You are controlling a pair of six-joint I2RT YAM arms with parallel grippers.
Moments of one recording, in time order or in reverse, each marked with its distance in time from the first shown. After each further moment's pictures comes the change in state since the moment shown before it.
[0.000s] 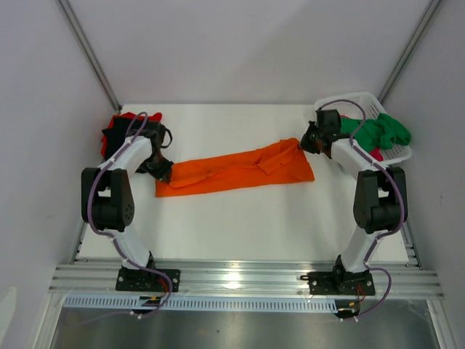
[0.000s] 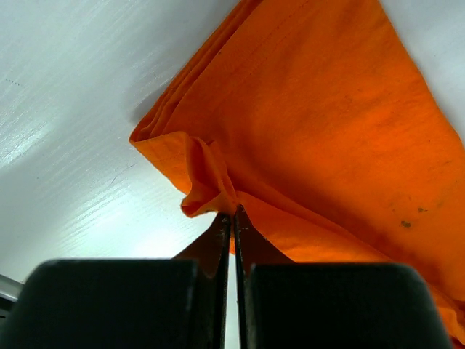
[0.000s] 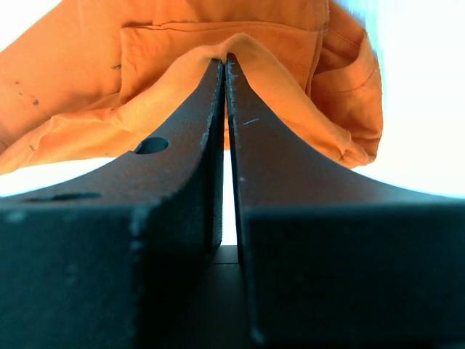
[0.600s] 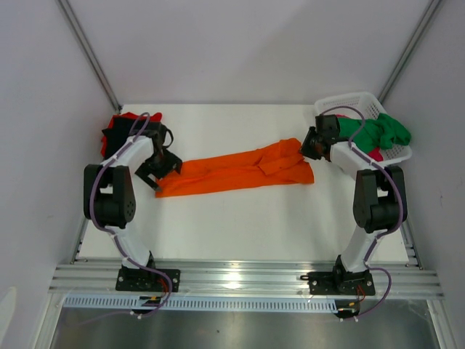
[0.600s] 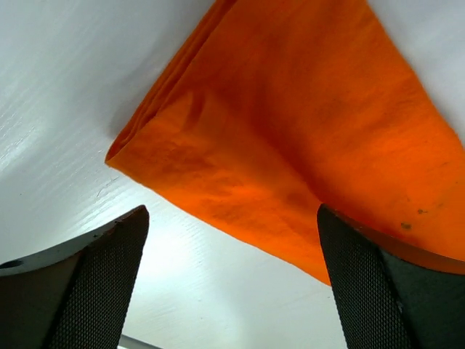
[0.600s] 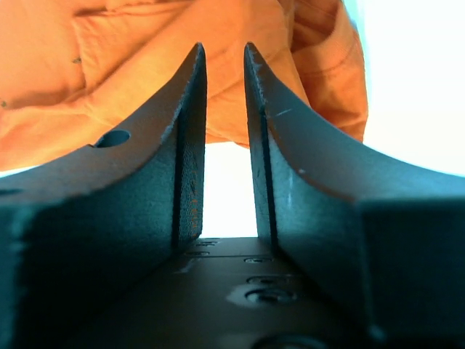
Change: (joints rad) left arm 0.000 0.036 0.004 0.028 0.023 0.035; right arm 0.000 0.010 -0.047 0.001 0.042 0.007
